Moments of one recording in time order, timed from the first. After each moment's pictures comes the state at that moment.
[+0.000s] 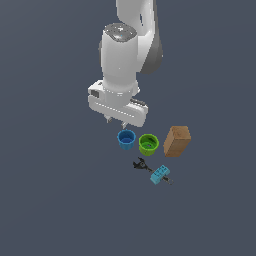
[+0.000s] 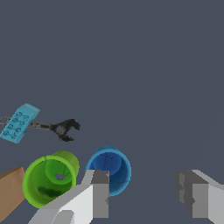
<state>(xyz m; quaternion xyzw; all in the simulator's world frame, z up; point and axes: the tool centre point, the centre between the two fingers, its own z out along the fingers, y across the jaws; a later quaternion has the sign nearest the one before) -0.016 -0.044 0.235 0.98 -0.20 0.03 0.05</state>
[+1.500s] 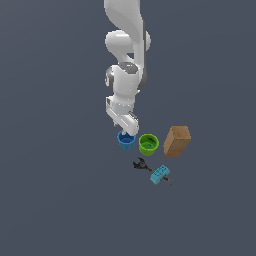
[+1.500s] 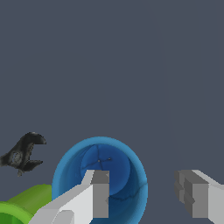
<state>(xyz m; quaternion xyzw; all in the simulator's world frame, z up) -0.083 -0.040 0.115 0.90 -0.43 0.11 0.03</state>
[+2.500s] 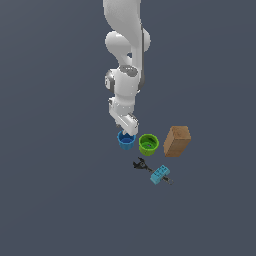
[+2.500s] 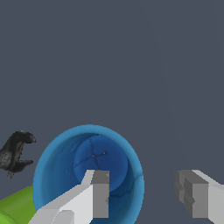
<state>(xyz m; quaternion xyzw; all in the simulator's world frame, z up) -0.098 -0.035 0.095 0.88 -0.46 0.11 0.02</state>
